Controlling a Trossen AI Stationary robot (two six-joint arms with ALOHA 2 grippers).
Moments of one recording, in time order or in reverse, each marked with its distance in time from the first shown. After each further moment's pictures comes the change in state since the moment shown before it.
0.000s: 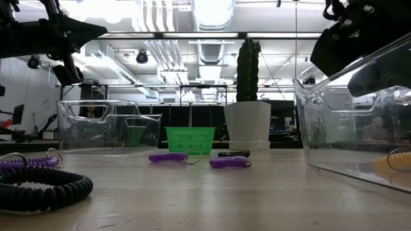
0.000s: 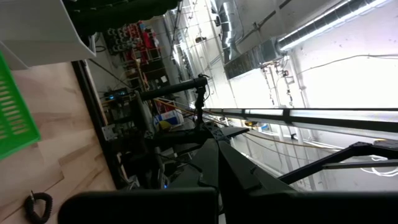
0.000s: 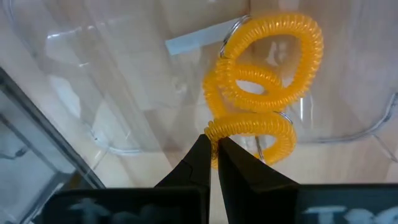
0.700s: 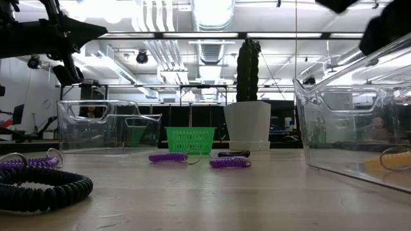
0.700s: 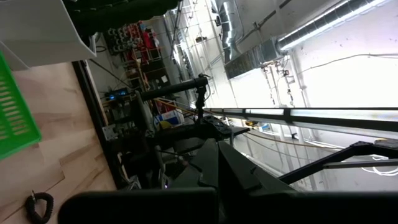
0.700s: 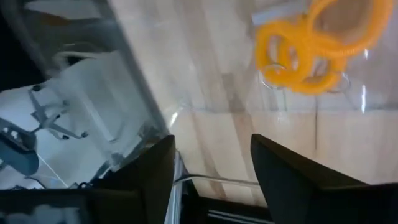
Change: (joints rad) left arm 0.000 0.000 0.000 -0.001 0.000 0.003; right arm -0.004 -0.158 0.042 0.004 -0.147 0.039
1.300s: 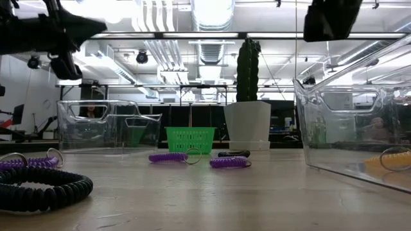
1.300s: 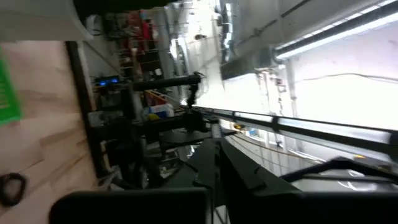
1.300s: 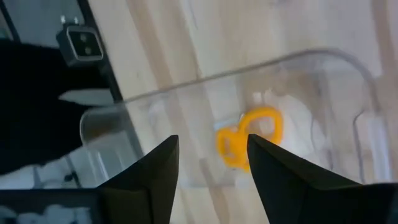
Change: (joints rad) left arm -0.001 0.007 0.030 -0.010 0.016 -0.124; right arm -0.155 -0.131 0.011 0.082 0.213 -0.045
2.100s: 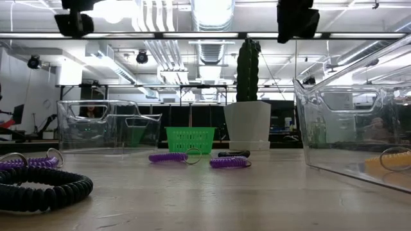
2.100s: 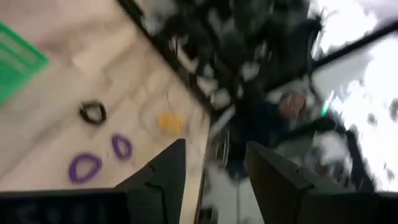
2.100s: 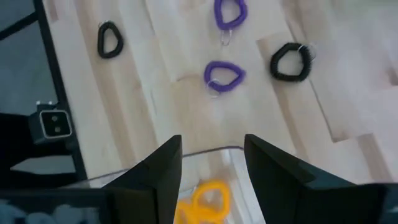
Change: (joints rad) left arm -0.077 0.584 0.679 -0.663 0.336 0.428; right arm -0.059 -0.051 0.004 0.083 0.268 -0.082
